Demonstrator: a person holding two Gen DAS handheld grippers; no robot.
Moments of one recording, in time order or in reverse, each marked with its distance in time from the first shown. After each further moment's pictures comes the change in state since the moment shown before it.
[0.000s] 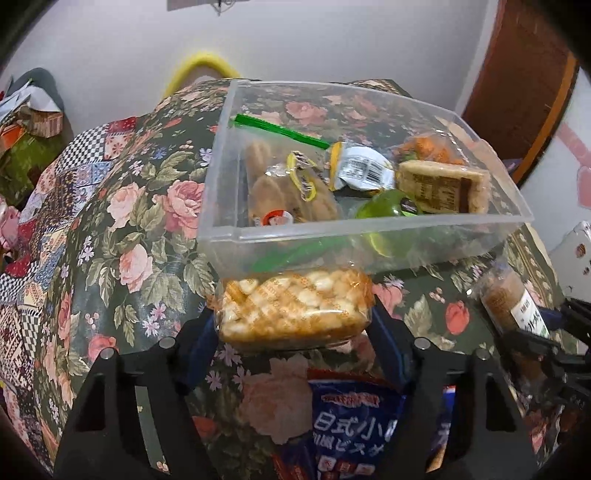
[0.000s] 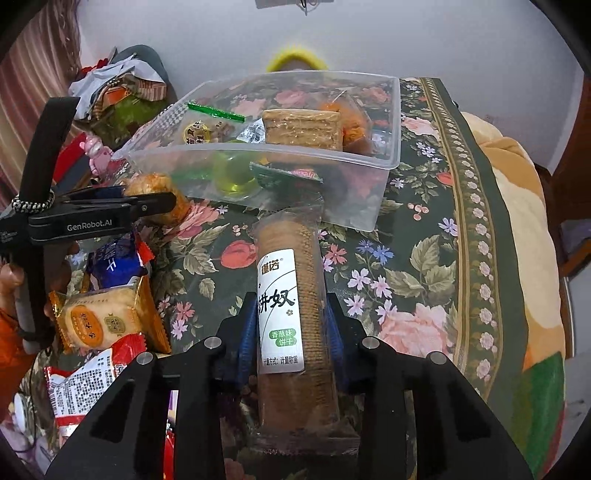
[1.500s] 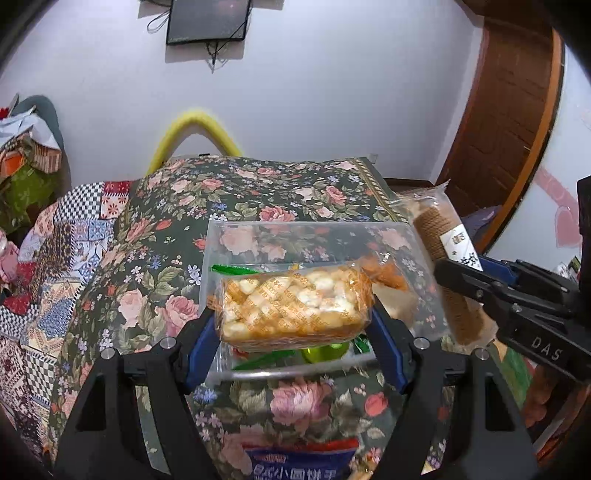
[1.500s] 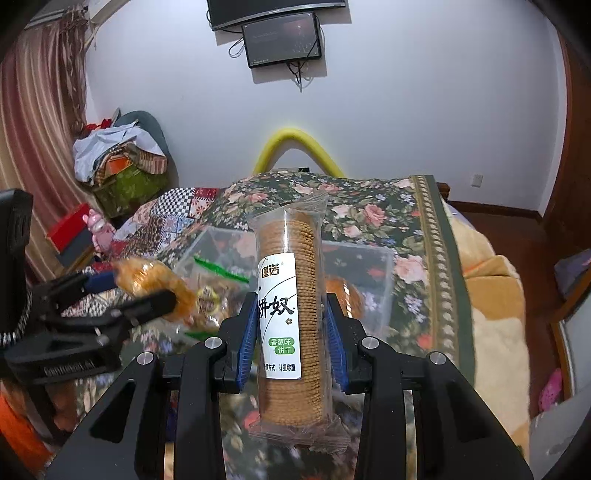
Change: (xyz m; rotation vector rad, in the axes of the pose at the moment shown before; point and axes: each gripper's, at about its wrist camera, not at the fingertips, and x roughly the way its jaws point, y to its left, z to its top) left arm -0.069 -0.021 0.074 -0.032 -0.207 -0.048; right arm -0.041 0.009 0.110 0.018 -0.268 -0.011
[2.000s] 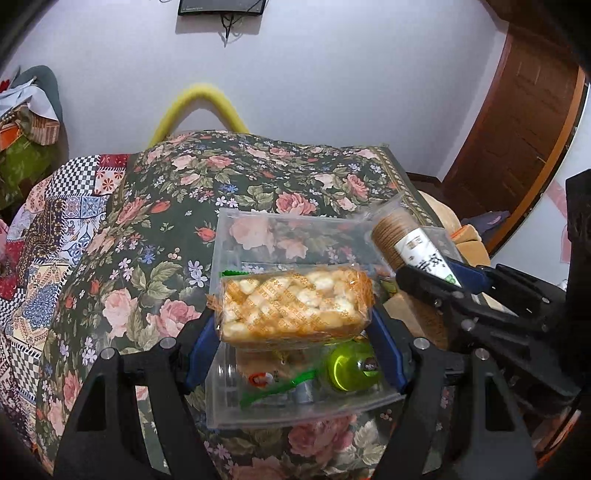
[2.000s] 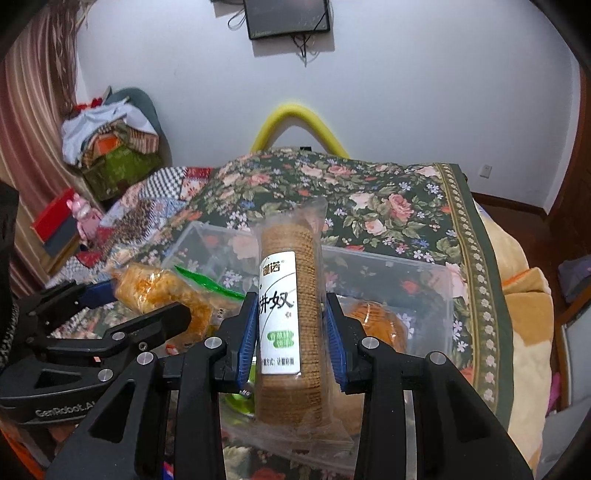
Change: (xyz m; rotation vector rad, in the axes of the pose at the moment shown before) left arm 0.053 0.031 0.014 -0.065 0.073 -0.010; right arm 0.072 0.022 0.018 -0.044 0.098 -0.030
